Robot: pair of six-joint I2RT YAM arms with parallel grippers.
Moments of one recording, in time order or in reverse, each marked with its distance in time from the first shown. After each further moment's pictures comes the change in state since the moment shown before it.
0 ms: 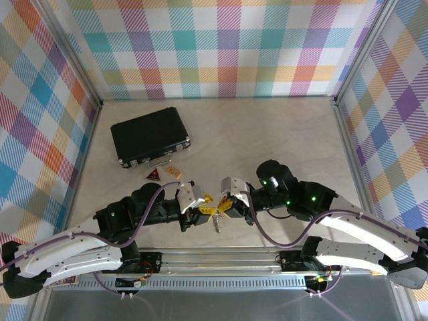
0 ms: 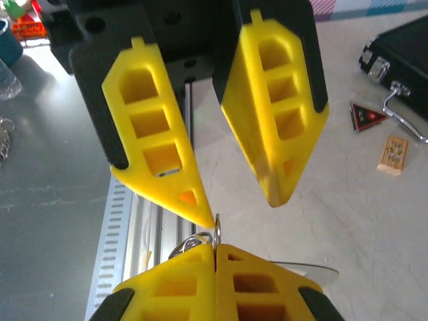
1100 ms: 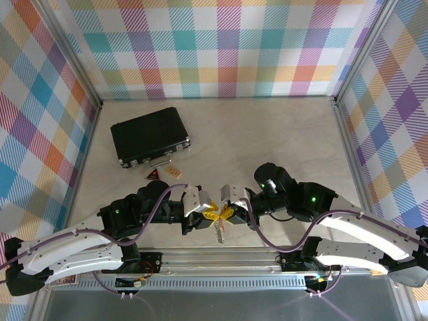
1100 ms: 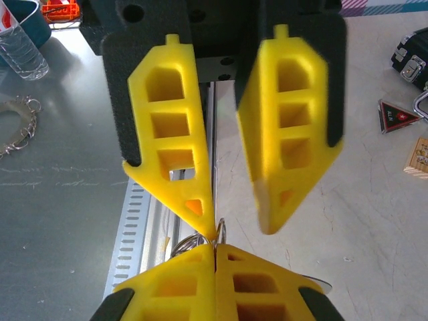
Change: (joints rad) left arm 0.000 0.040 0.021 -0.003 0.142 0.026; right arm 0.021 -0.011 0.013 -0.051 -0.047 -0.040
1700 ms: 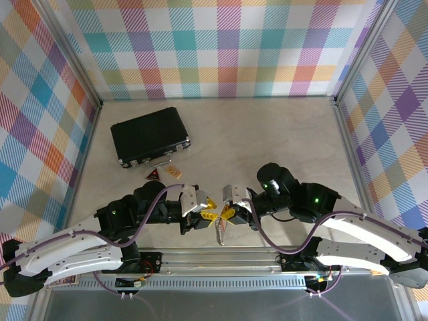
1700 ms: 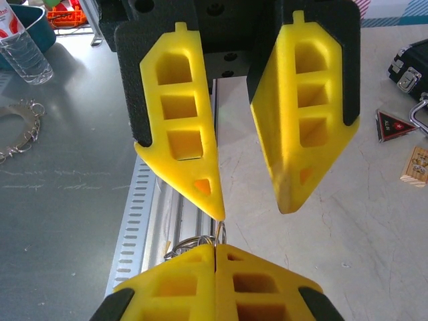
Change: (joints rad) left arm 0.000 -0.031 -0.003 0.002 -0.027 0.008; right arm 0.001 -0.021 0.000 0.003 -0.004 -0.005
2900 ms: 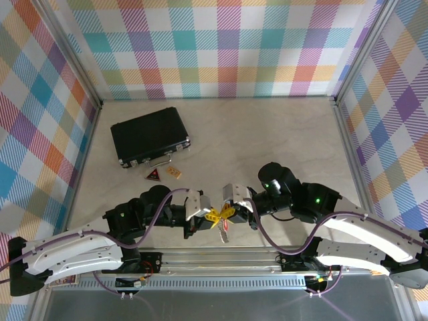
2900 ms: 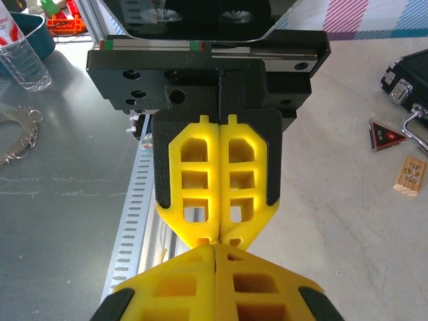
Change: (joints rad) left arm -0.001 0.010 -0.101 0.124 0.079 -0.038; right arm -0.001 -0.006 0.000 0.026 0.000 0.000
